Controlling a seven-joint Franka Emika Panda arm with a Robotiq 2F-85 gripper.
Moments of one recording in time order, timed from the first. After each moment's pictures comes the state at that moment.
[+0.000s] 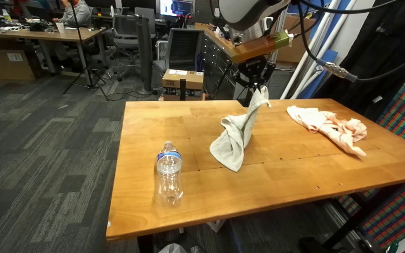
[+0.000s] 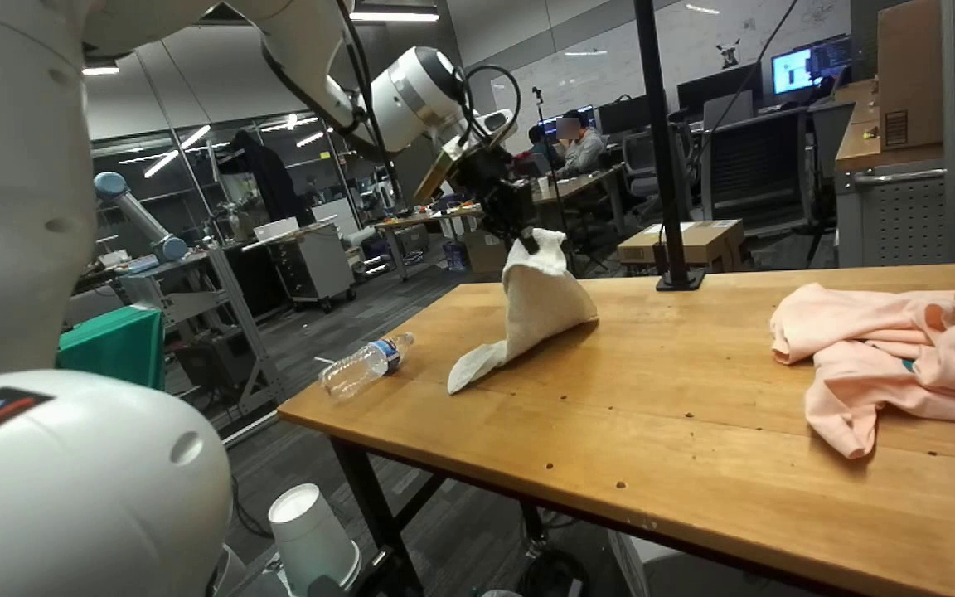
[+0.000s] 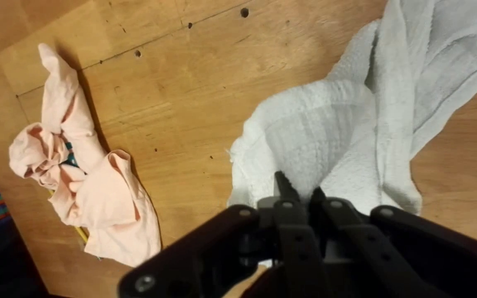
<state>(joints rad) 0.35 0.37 -0.01 -1.62 -0.42 1.77 0.70</state>
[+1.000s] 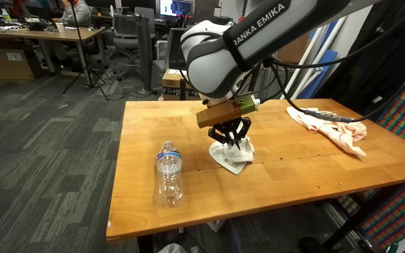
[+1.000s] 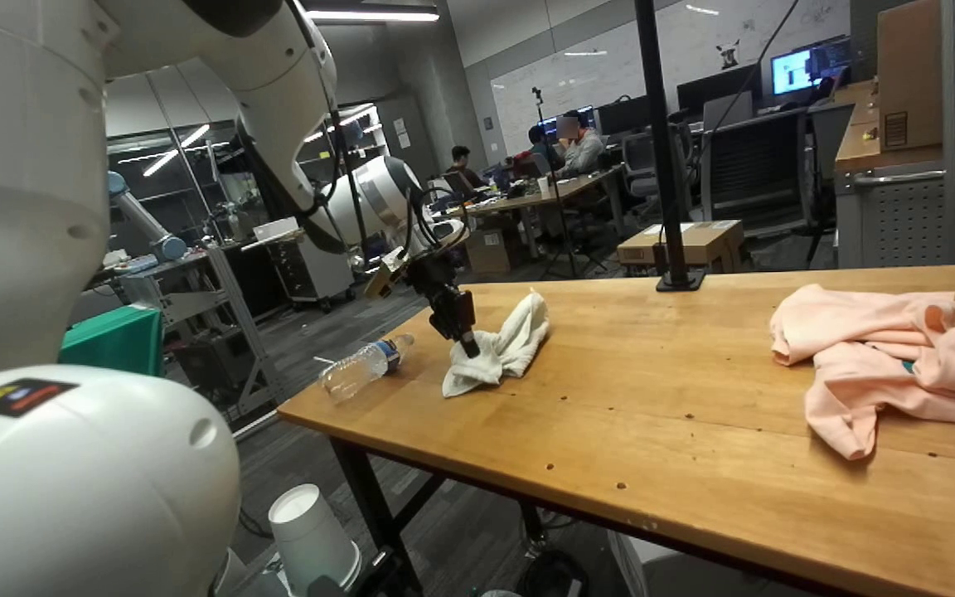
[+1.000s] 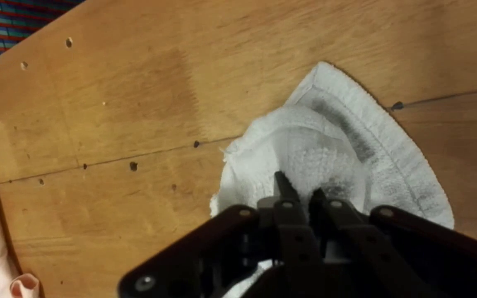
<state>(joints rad) 0.41 0.43 0.10 -1.87 -0.38 1.89 0.93</state>
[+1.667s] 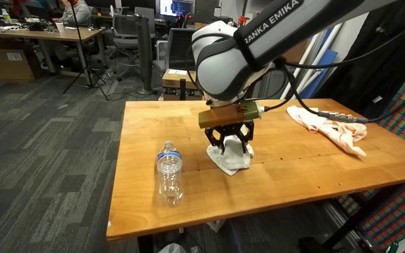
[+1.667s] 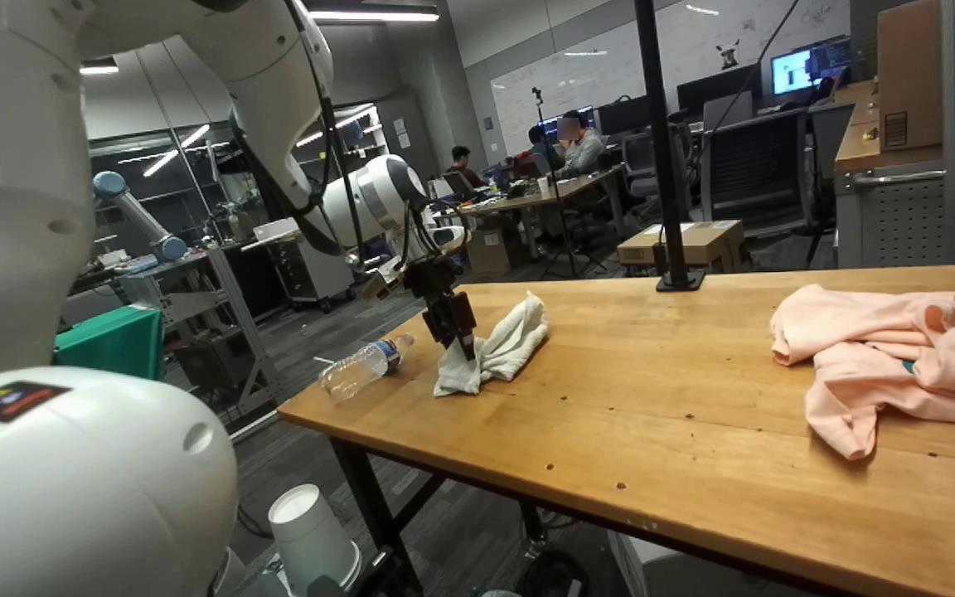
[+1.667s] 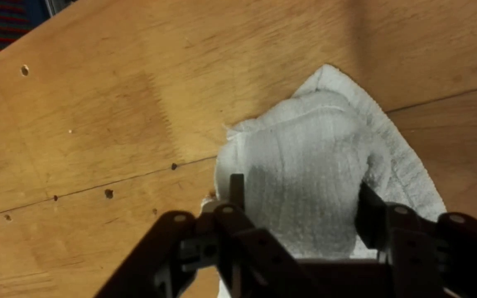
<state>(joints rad) 0.39 0.37 0.10 -1.97 -0.31 2.02 0.96</state>
